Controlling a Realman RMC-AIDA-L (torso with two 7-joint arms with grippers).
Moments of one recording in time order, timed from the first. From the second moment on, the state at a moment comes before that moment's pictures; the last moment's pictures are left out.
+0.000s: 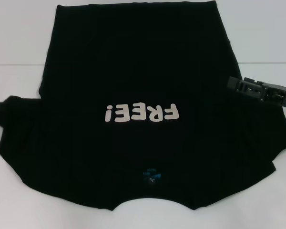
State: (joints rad) left arm -0.54 -1.93 0.56 0.94 2.45 1.31 -2.64; right arm 0.53 2.08 -0.64 -0.66 -1.82 -1.25 1.77
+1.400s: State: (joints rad) left arm -0.51 -2.01 0.56 0.77 1.97 1.51 -2.10; right arm 0.50 2.05 -0.58 -0.67 -1.75 -1.44 1.77
